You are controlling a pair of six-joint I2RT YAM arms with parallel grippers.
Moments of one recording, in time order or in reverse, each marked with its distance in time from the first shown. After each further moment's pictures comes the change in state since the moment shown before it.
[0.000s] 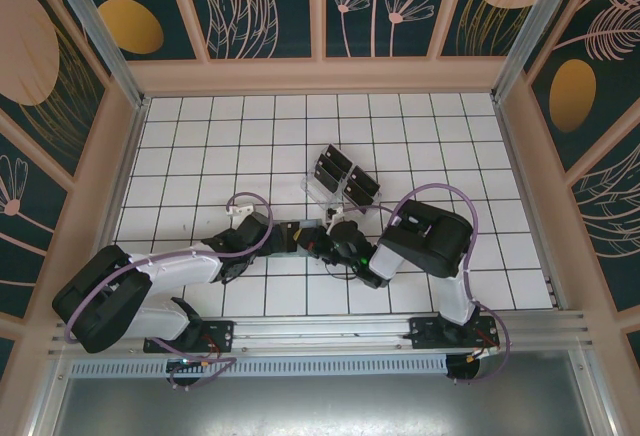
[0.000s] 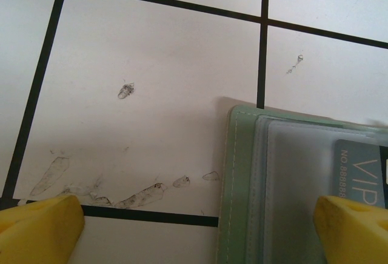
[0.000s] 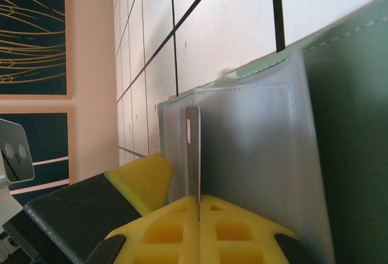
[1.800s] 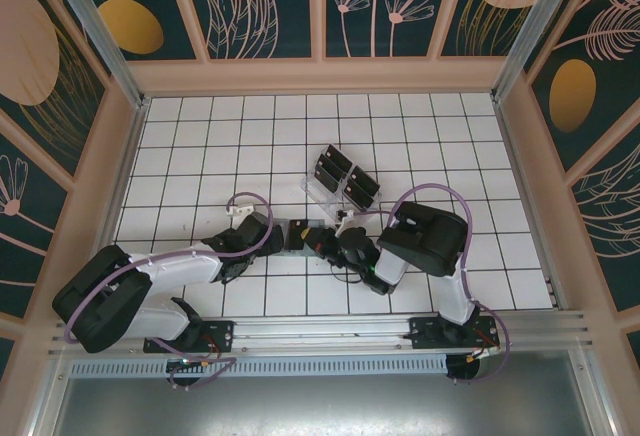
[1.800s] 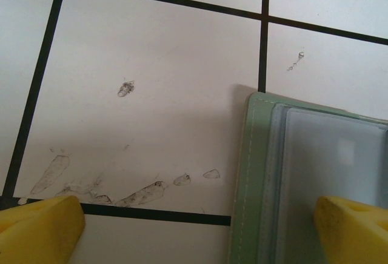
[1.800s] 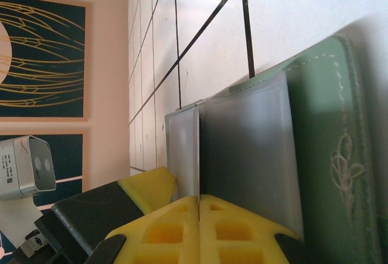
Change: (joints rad) left arm 0.000 0.002 0.002 -0.005 0.003 0.004; right arm 0.001 0.022 -0.080 0.164 0.093 0.027
